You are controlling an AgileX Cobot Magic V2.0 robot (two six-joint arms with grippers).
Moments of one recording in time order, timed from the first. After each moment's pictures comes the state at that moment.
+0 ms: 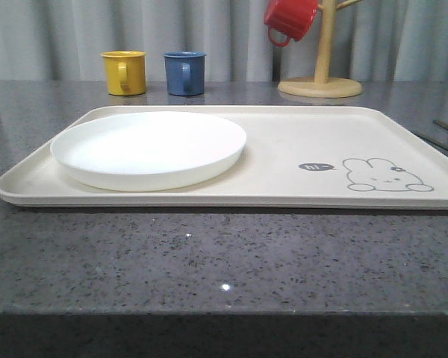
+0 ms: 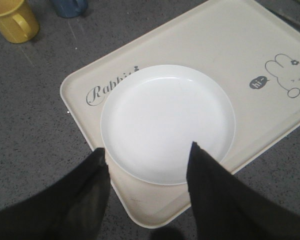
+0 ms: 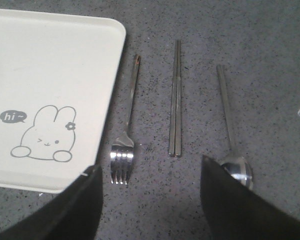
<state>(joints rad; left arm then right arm) -0.55 0.96 -1.11 0.02 0.86 0.09 0.00 0.60 -0.67 0.11 0.72 -0.05</state>
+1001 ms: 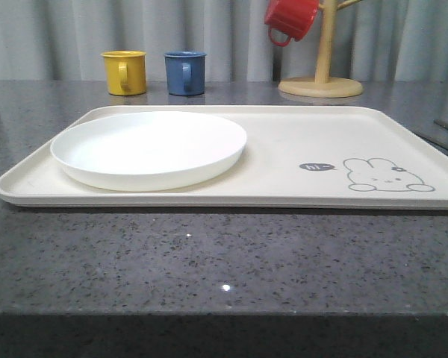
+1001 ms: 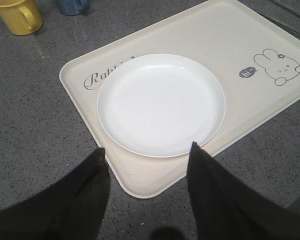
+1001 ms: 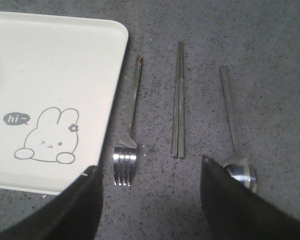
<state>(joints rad) -0.55 0.77 -0.93 0.00 0.81 0.08 0.00 0.62 -0.69 0.12 0.73 -0.05</state>
